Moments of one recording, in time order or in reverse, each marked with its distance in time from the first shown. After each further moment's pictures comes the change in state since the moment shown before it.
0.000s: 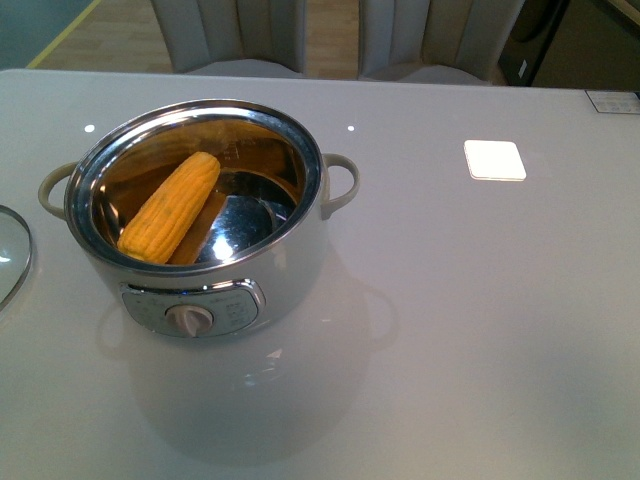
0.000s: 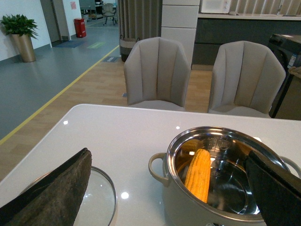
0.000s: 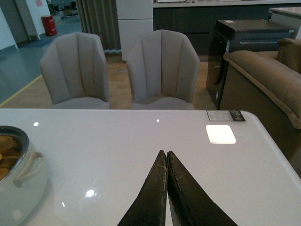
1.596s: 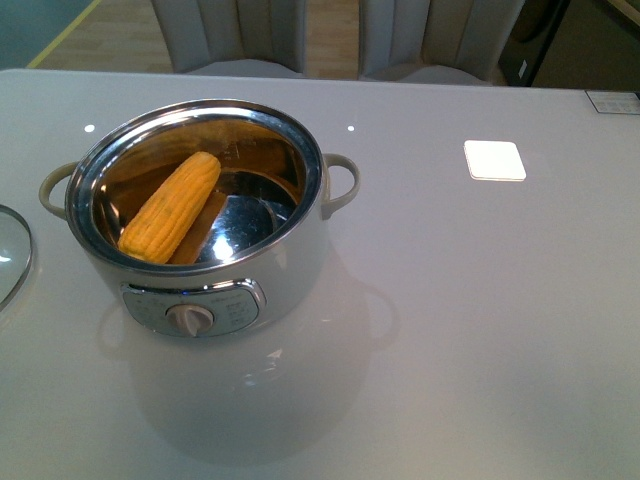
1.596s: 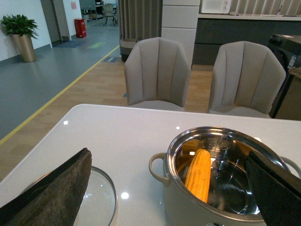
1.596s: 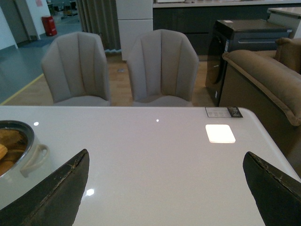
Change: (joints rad) left arm 0.000 0.000 0.000 0.000 0.000 0.000; right arm 0.000 -0.351 0.000 -0.355 0.002 -0.002
